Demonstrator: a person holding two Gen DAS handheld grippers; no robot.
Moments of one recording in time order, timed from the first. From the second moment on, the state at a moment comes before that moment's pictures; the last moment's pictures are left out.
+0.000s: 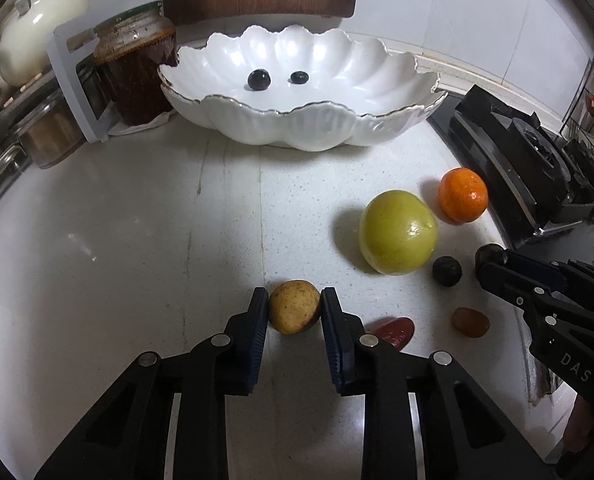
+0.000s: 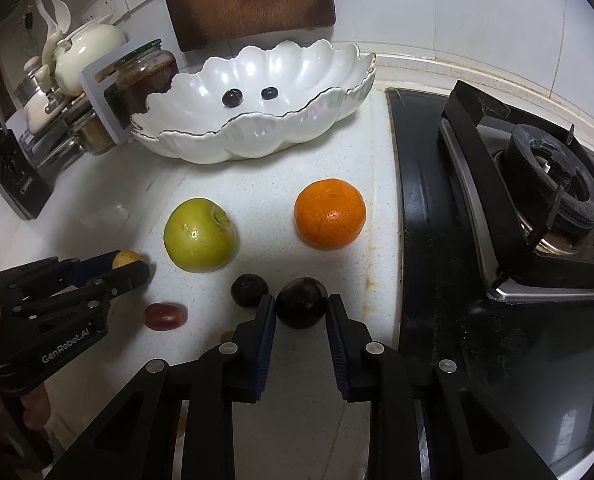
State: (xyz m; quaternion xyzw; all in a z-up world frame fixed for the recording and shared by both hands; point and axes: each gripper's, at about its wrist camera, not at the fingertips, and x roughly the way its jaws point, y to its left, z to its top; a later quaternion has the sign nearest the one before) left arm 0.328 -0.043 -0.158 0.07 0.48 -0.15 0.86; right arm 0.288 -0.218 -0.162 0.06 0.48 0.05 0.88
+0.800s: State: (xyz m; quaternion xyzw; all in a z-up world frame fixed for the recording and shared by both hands) left arm 0.293 -0.039 -0.092 0.05 0.41 -0.14 0.90; right arm 0.268 -0.215 -0.104 0.06 0.40 0.08 0.91
